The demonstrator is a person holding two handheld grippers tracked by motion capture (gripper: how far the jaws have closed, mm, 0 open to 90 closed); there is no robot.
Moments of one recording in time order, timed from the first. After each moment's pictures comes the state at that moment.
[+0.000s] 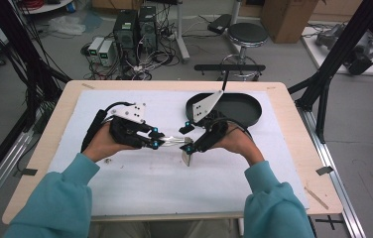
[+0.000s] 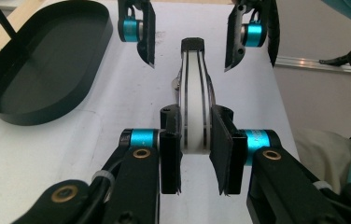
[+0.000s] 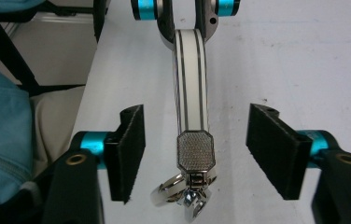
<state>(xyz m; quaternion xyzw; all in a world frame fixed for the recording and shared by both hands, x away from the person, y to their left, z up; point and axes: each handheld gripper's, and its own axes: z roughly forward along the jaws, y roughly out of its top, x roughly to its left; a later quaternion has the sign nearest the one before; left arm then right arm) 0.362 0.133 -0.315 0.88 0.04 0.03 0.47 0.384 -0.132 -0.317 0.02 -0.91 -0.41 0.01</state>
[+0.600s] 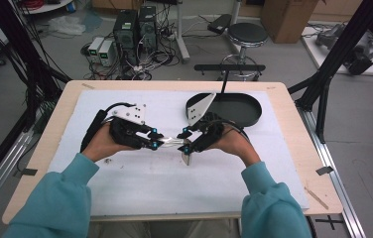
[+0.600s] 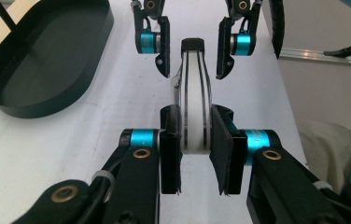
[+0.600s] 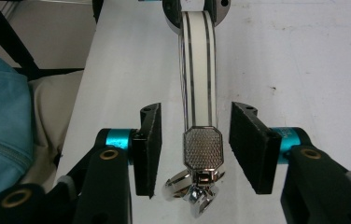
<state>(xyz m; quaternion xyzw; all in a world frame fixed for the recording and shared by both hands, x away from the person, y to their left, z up) 0.362 0.135 -0.317 0.89 0.04 0.03 0.45 0.384 -0.124 -0.322 0.03 -0.92 -0.38 0.01</state>
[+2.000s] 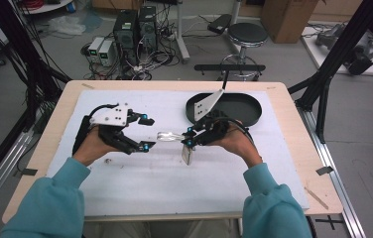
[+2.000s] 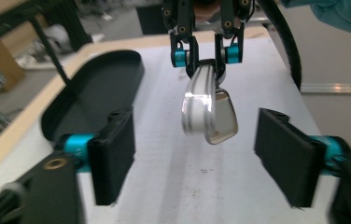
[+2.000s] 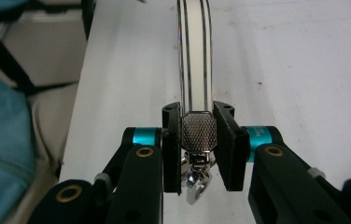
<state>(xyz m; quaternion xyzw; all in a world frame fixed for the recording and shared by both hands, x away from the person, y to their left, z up) 0.355 0.171 -0.329 0.82 0.02 0.11 0.56 0.388 -0.140 -0.316 -0.03 -0.92 -0.40 0.01</state>
